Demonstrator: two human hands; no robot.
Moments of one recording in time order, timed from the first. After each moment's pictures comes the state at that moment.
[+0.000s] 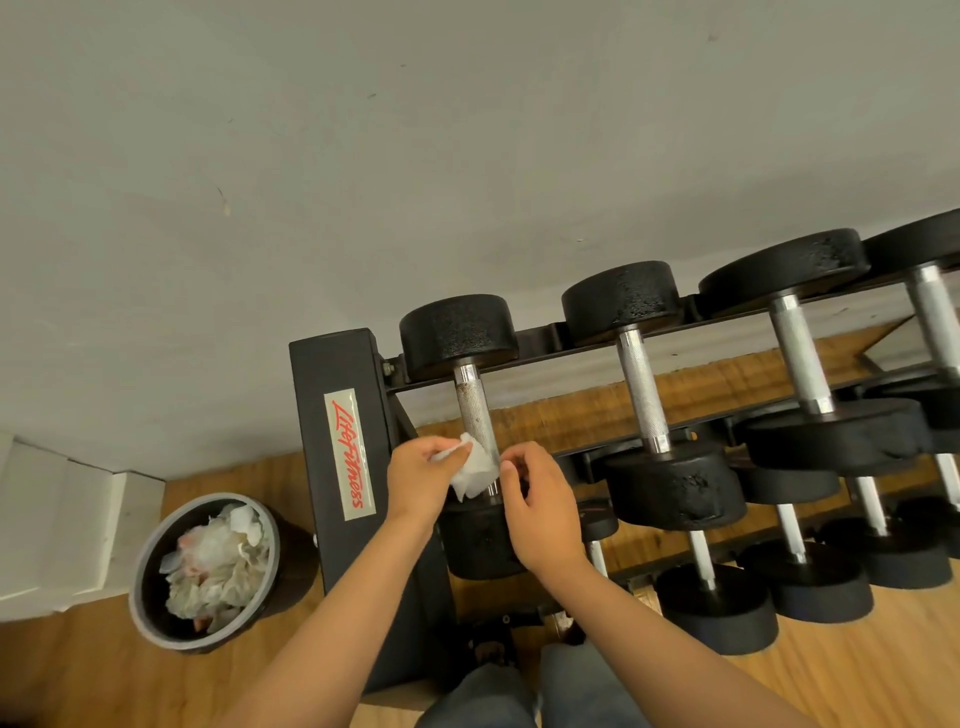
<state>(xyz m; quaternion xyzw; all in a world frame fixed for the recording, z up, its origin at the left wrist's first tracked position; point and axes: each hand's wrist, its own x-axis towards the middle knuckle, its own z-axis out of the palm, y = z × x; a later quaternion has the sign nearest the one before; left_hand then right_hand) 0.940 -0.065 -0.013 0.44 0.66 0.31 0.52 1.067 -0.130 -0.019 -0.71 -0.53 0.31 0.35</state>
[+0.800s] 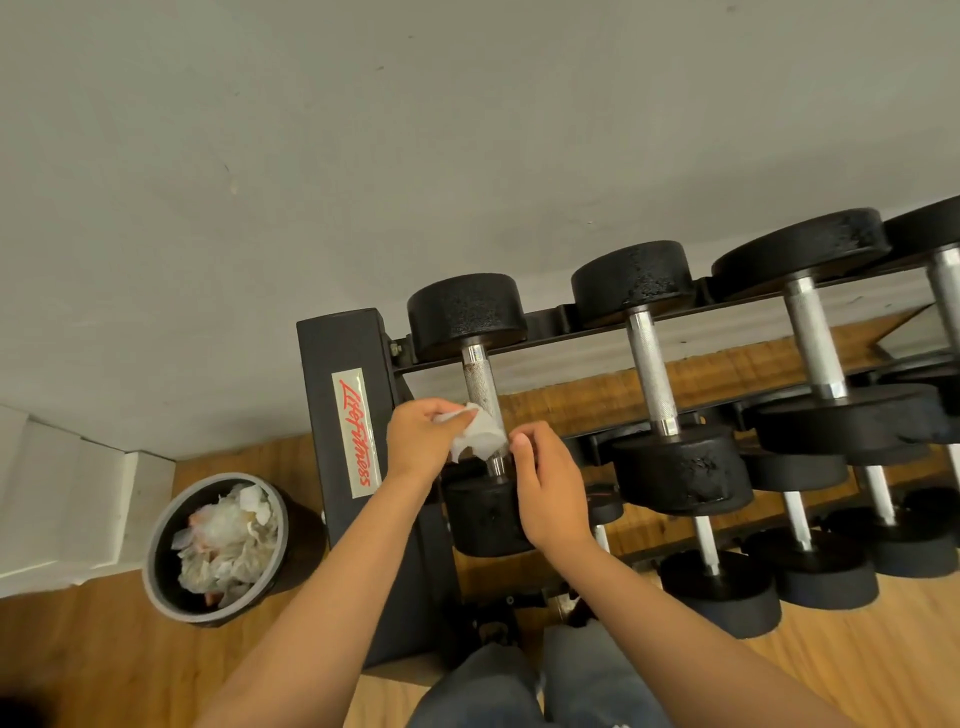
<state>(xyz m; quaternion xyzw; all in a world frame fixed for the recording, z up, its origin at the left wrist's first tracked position) 0.935 -0.049 -0.011 0.46 0.67 0.32 0.49 1.066 -0.129 -0.022 -0.70 -0.52 0.31 0.37</state>
